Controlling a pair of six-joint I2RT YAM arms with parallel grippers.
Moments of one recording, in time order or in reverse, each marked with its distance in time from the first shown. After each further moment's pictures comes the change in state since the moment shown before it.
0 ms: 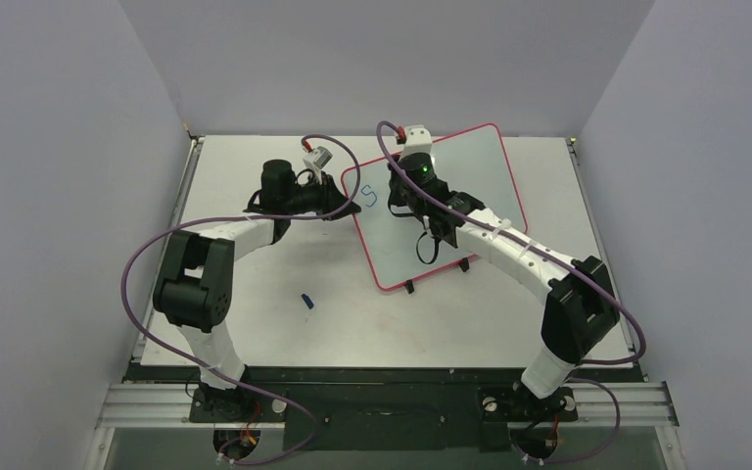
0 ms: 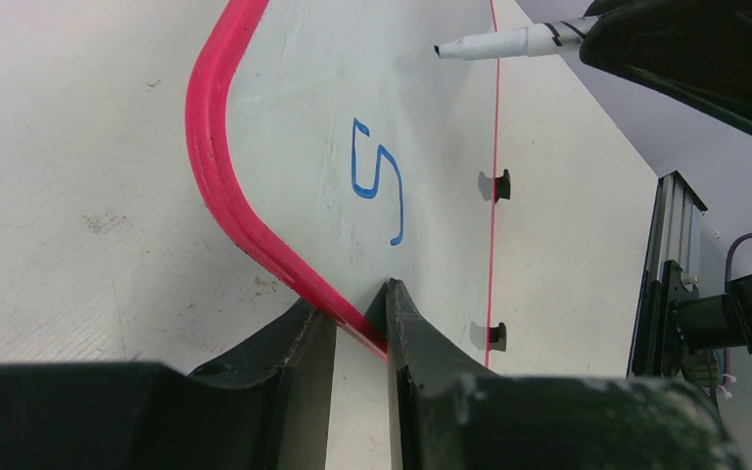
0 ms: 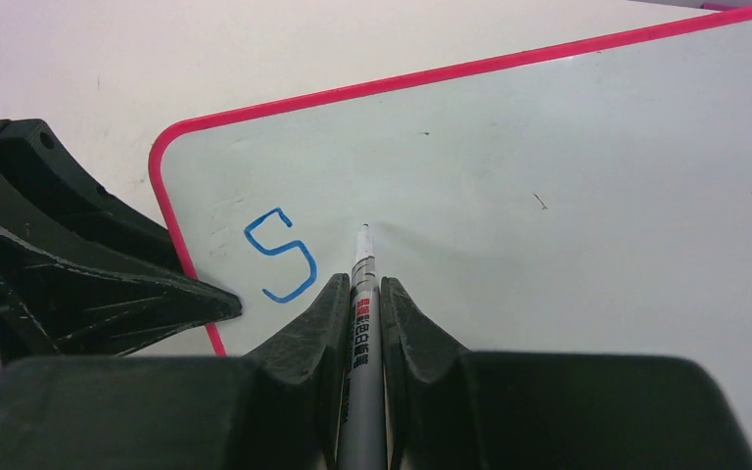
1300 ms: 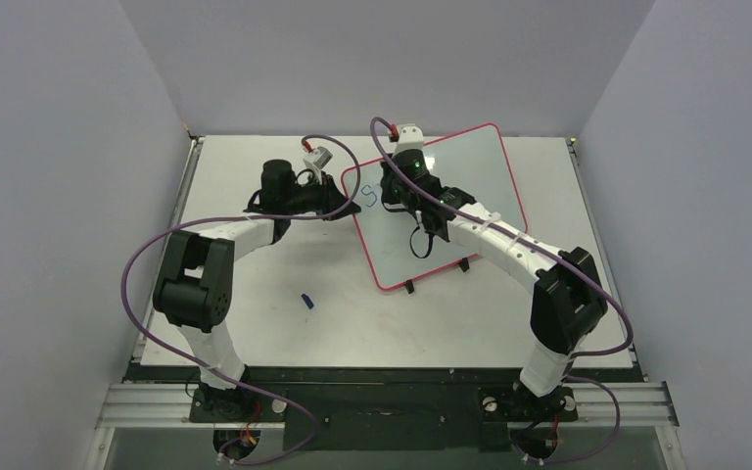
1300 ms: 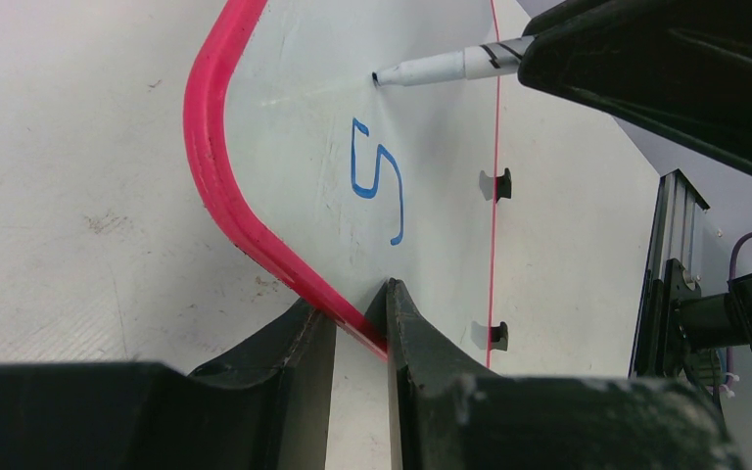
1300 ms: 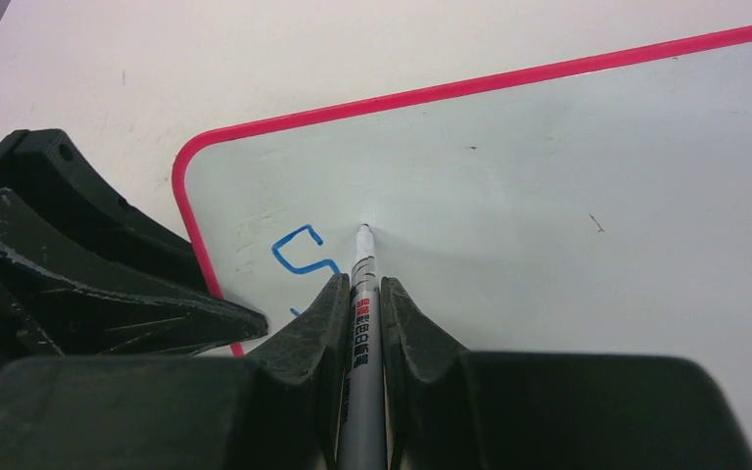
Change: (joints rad) left arm 0.000 0.000 0.001 -0.002 0.000 0.007; right arm -0.008 0.073 0.058 0.003 -0.058 0.027
